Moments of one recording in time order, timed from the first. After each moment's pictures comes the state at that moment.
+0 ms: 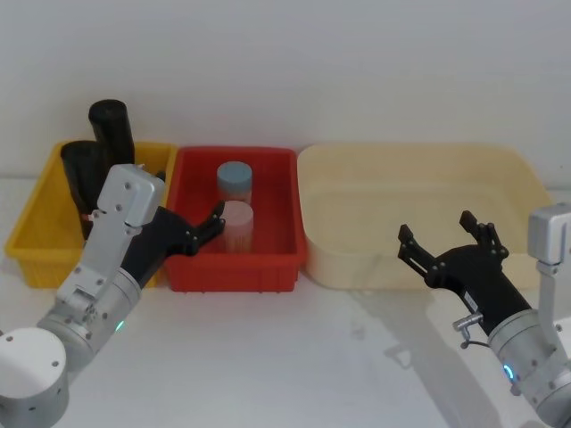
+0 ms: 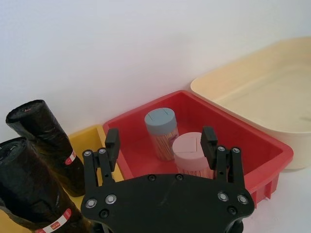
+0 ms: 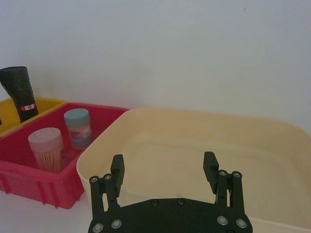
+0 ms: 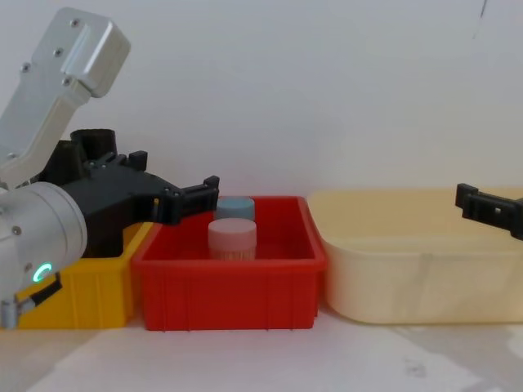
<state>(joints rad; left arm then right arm) -0.24 0.38 0.45 -1.63 -0.20 0.01 -0.01 -0.01 0.34 -0.23 -1.77 0.29 0.03 0.07</state>
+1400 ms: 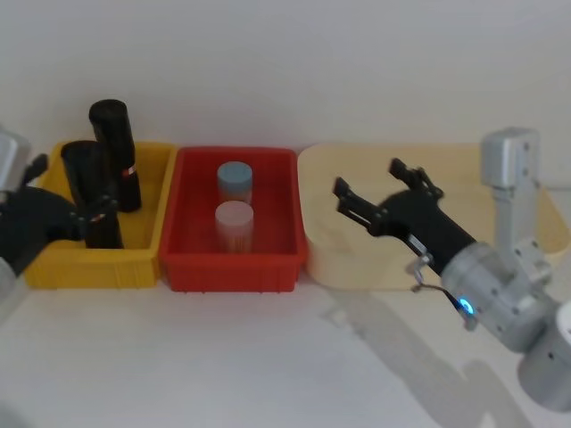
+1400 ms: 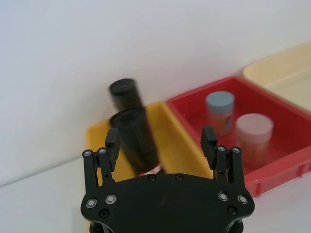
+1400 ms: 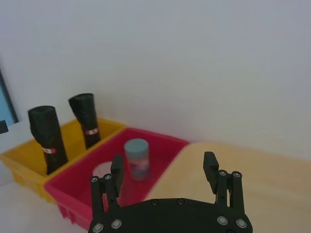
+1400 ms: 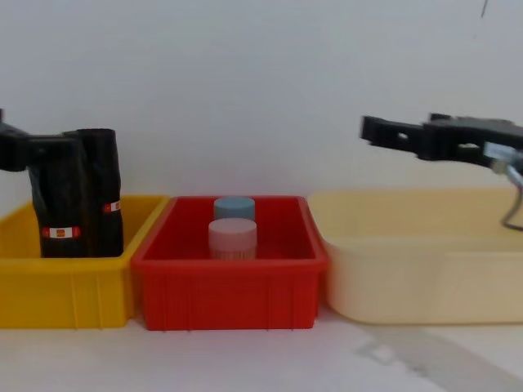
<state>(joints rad) -0.05 0.54 0.20 -1.92 -0.32 0.24 -0.01 0.19 0.31 -0.30 -1.72 0.38 0.15 0.24</state>
